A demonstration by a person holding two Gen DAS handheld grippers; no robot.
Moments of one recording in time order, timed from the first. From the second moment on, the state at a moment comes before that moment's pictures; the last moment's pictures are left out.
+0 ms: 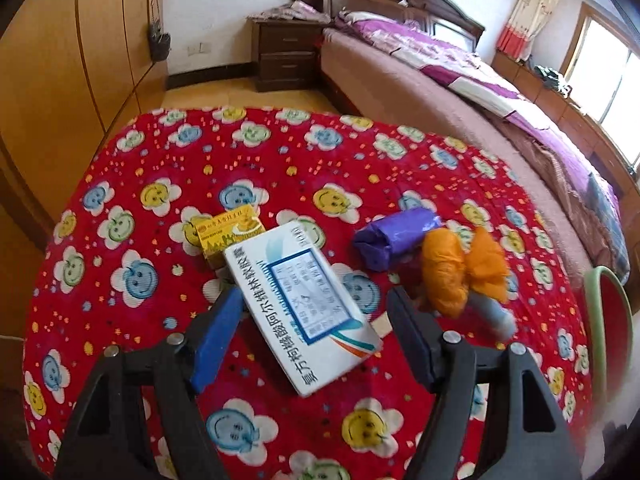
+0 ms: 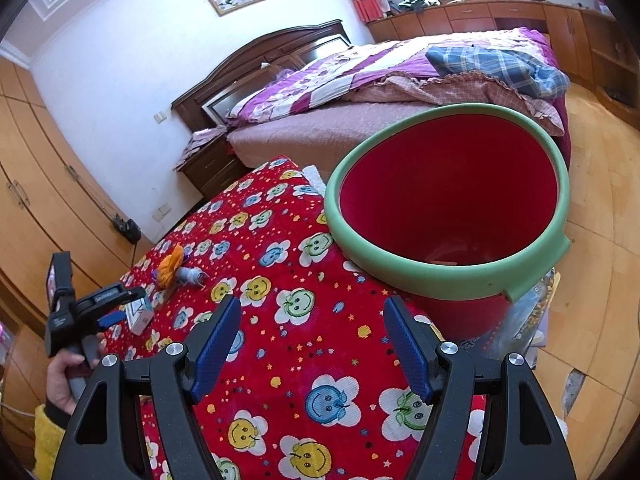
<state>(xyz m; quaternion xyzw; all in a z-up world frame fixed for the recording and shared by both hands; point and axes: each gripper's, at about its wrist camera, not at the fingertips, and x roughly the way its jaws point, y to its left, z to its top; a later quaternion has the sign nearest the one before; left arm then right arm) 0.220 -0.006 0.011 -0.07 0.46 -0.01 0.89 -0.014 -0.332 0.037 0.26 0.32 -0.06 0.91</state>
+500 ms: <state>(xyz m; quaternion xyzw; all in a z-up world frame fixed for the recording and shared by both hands) 0.198 0.022 0.009 -0.11 0.45 -0.08 0.88 0.028 -0.288 0.043 0.20 0.35 -0.01 0.92</state>
